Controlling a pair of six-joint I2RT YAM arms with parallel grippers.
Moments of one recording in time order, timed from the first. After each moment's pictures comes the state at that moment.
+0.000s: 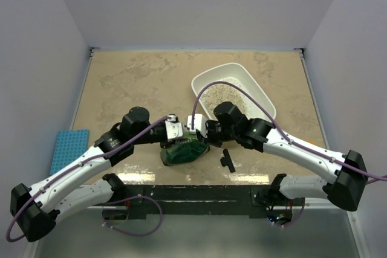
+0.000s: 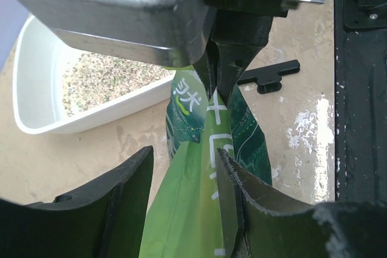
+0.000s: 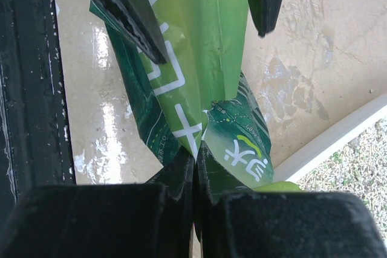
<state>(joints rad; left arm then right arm) -0.76 0.85 0.71 -0.22 0.47 0.48 0.93 1.20 0.95 -0.46 -0.28 -0.46</state>
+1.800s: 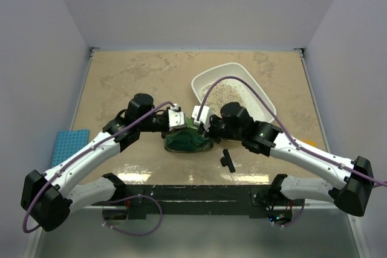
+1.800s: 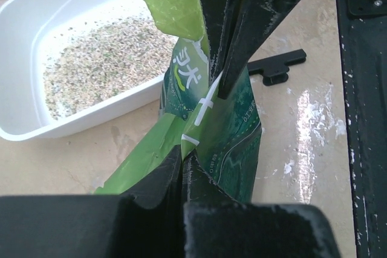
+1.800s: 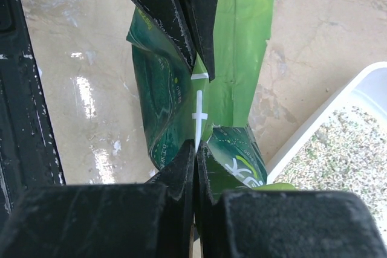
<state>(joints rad) -0.61 1.05 0.80 -0.22 0.64 0.56 0.95 1.12 0.94 -0.34 -0.17 -0.31</state>
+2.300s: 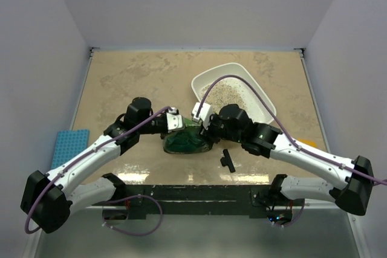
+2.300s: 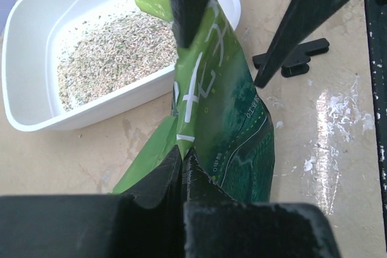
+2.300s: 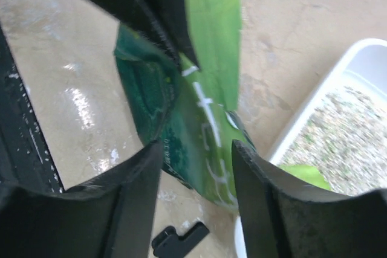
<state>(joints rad) -0.59 1.05 0.69 -0.10 0.65 0.59 0.98 1.12 0.90 -0.29 -0.06 -0.22</state>
